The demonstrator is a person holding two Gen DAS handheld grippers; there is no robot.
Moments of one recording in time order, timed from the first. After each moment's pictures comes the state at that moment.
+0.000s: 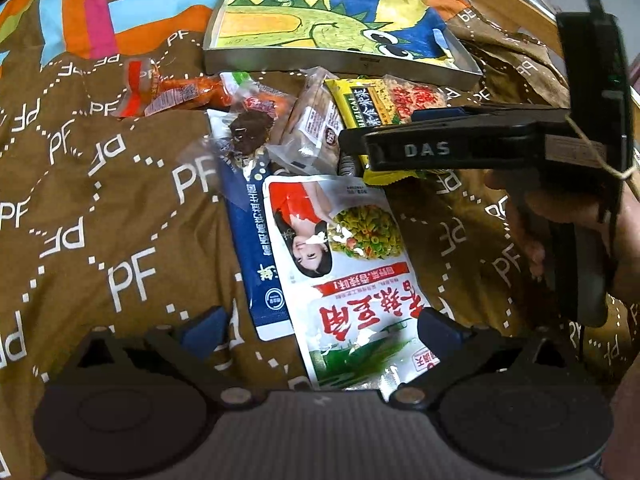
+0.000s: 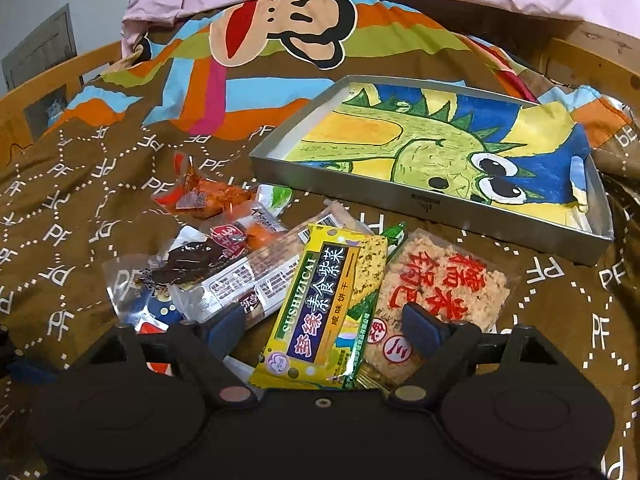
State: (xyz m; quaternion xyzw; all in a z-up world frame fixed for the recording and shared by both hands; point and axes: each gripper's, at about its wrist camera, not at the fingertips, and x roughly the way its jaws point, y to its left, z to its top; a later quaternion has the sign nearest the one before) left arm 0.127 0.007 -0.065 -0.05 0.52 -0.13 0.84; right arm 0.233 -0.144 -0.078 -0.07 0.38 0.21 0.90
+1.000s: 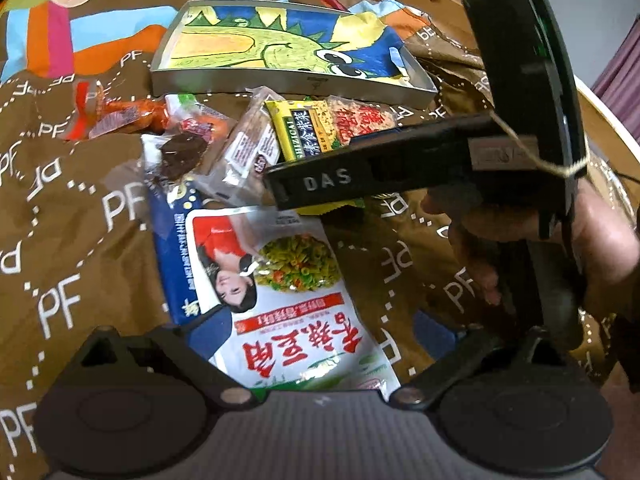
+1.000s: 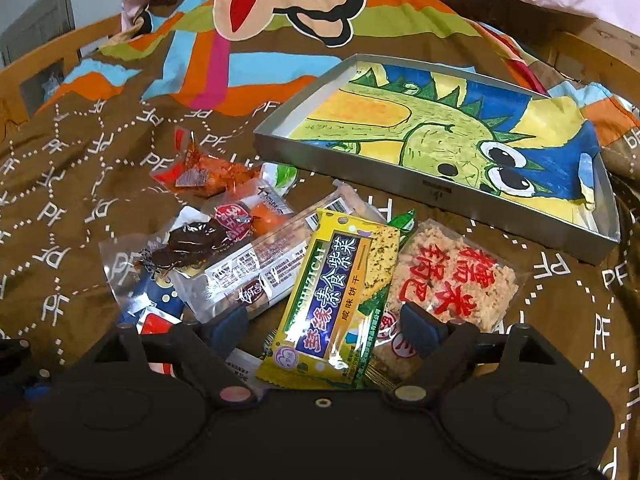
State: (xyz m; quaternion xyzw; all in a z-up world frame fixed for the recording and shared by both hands) left arm 0.133 -0.021 -0.068 -0.07 0.48 -0.18 0.86; right arm 0.238 -0.131 -0.079 -0.10 0.41 0.21 0.88
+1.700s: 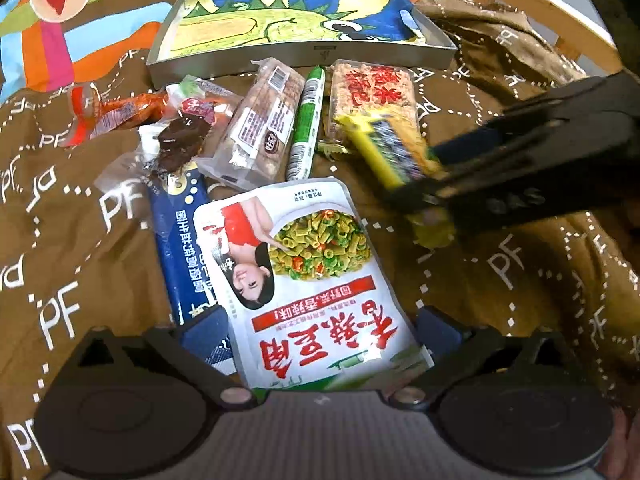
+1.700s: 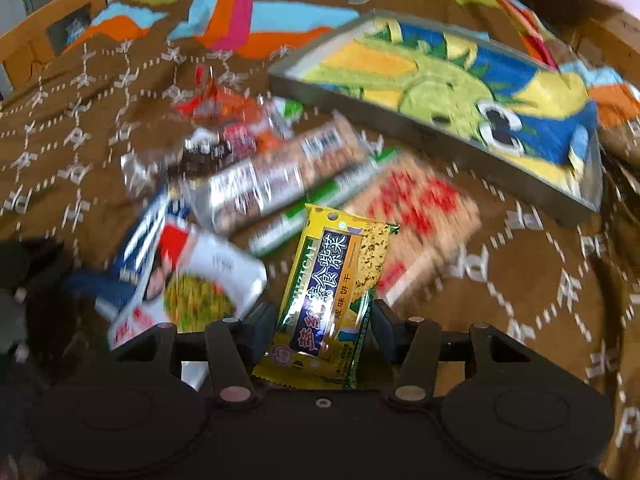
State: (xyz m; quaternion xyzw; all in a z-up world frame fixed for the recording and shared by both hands) left arm 0.143 -0.045 -0.087 0.00 0.50 -0.13 0.86; right arm 0.211 -0.172 -0.068 -0.15 0.48 0.24 0.83
